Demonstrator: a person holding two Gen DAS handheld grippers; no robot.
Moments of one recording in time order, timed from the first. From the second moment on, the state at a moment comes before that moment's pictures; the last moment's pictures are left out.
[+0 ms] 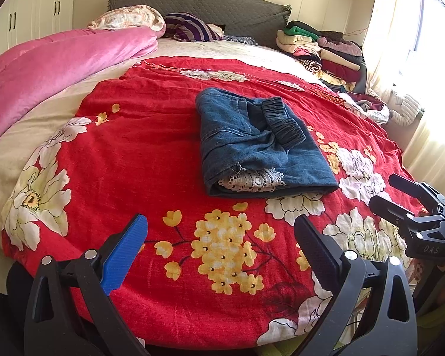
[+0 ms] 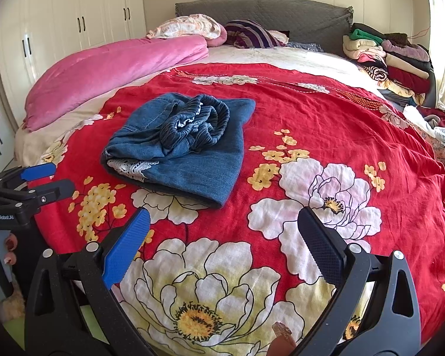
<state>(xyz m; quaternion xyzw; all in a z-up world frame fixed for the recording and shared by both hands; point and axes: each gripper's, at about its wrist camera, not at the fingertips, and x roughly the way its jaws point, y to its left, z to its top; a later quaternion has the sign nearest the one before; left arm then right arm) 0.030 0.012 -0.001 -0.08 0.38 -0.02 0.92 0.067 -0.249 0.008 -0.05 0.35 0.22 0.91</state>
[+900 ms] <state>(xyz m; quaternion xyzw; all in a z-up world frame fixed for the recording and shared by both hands) 0.028 0.012 0.001 -0.08 0.38 -0.02 0.92 0.068 -0.253 0.005 -0.06 0.35 0.21 0.91</state>
